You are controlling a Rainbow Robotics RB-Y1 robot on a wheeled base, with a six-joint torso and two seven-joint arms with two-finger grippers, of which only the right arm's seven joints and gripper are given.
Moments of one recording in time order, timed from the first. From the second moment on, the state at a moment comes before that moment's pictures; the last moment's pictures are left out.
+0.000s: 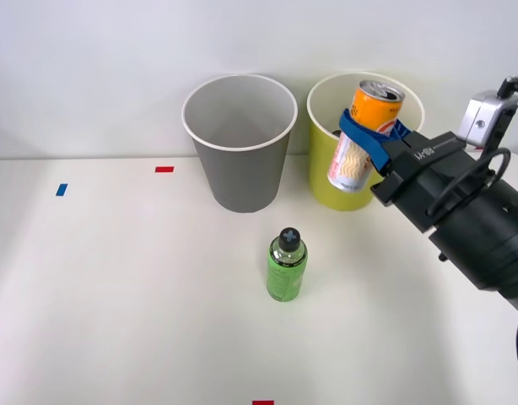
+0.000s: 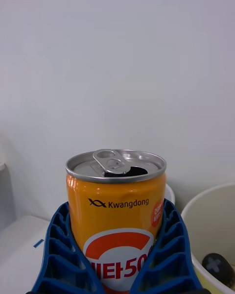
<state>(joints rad) 0.04 -0.16 -0.06 -2.30 -1.29 0.62 2.21</state>
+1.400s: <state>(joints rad) -0.67 -0.41 0.44 -1.55 -1.40 0.06 2.21</state>
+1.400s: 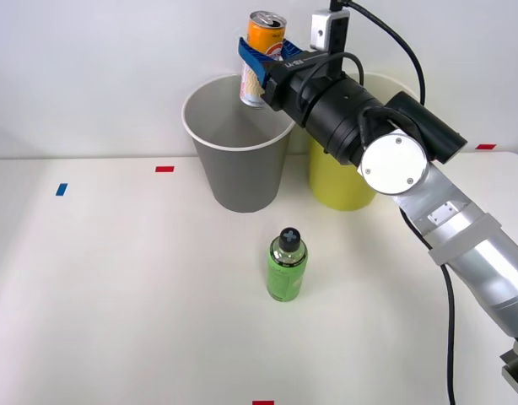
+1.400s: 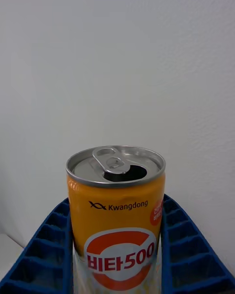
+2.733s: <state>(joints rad) -0.34 -0.48 0.03 -1.99 -1.35 0.68 2.23</state>
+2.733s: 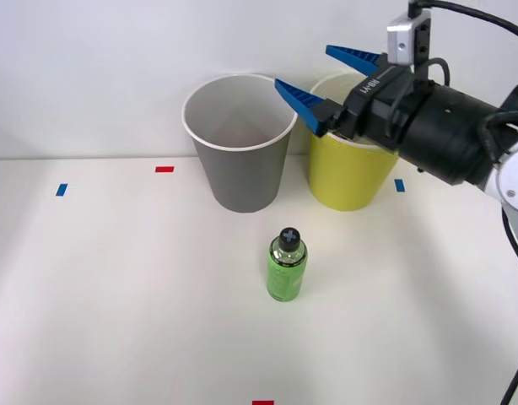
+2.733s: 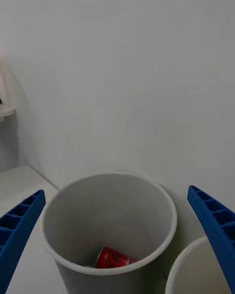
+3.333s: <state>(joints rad) 0.16 -0.47 -0.09 -2.21 -1.36 0.59 2.20</state>
